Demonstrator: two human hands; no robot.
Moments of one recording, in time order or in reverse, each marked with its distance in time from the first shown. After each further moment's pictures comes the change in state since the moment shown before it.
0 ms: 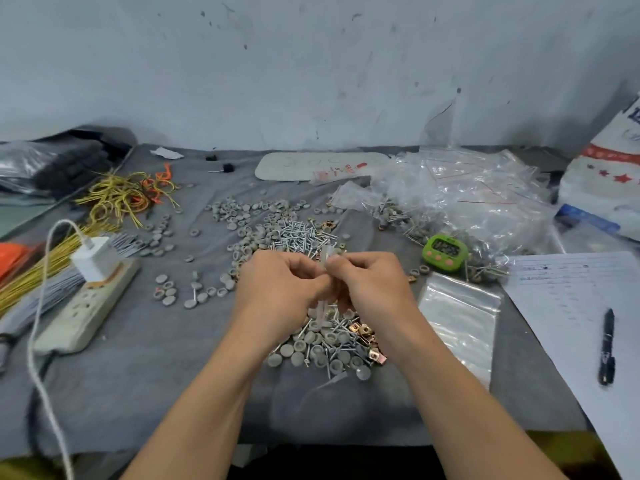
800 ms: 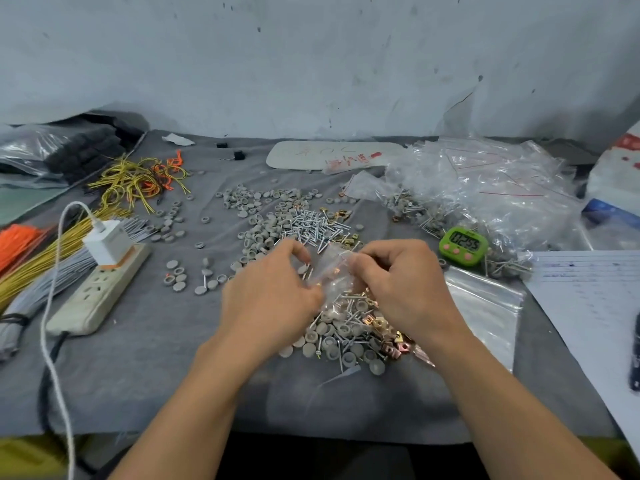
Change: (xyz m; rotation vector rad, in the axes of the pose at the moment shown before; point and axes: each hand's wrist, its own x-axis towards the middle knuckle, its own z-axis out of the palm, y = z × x) left_hand -0.004 -0.021 -0.011 0.529 0.109 0.032; right_hand -0.001 0.006 -0.018 -0.342 0.042 -0.320
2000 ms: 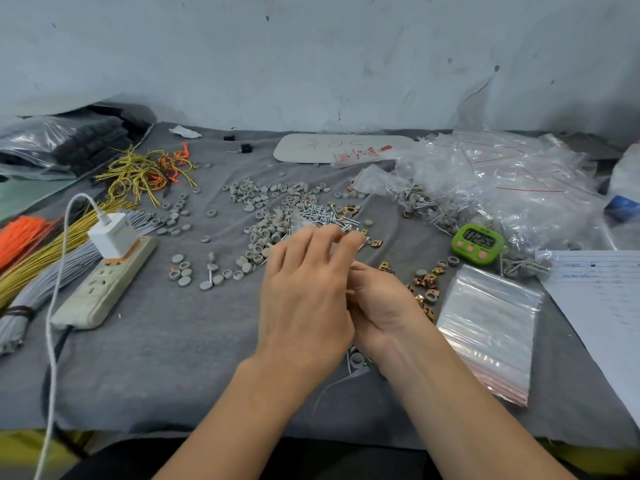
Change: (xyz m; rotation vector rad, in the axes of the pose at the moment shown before) left_hand -0.020 0.016 0.025 0.167 0.448 0.545; right_hand 0.000 -0.024 0.051 1.319 -0.307 0.680
